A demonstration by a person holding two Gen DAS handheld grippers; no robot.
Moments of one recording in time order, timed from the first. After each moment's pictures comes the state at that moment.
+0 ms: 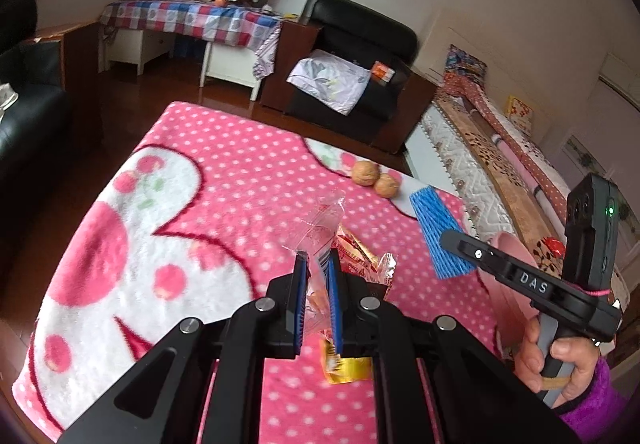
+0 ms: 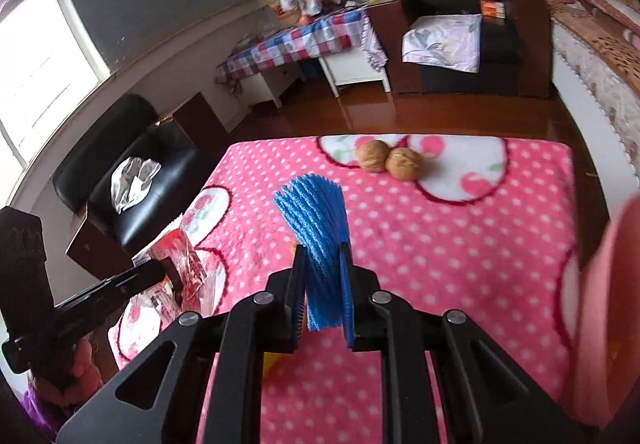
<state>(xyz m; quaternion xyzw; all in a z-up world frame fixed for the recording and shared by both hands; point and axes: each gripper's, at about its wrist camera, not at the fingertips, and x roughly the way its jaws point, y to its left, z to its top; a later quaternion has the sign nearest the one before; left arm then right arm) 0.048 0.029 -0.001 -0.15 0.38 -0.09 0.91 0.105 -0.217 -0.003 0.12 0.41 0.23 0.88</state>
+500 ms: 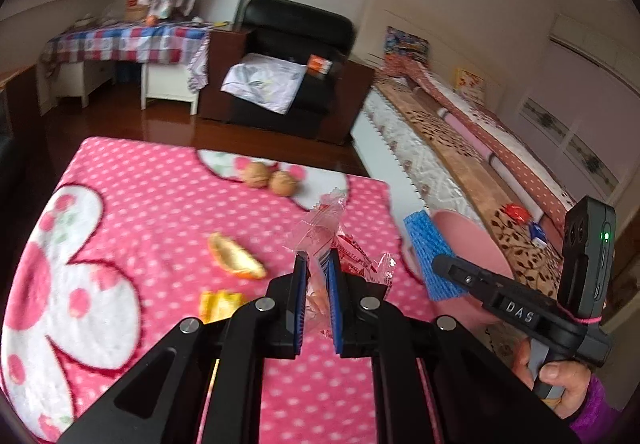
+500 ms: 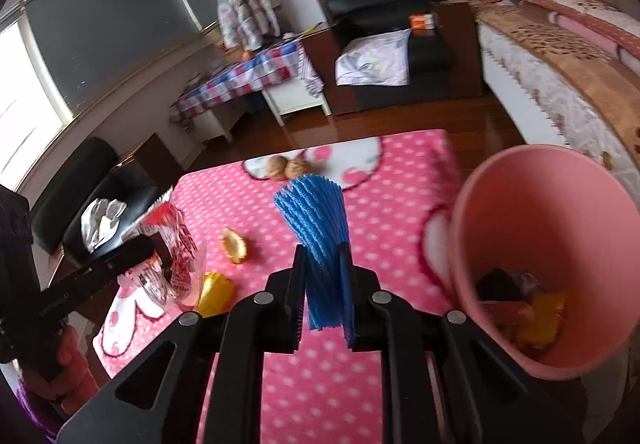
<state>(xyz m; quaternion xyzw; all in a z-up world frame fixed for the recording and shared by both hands) 0.050 -0.074 0.028 -0.10 0.36 -0.18 0.91 0.043 -0.315 0.006 0.15 0.38 0.13 0.90</state>
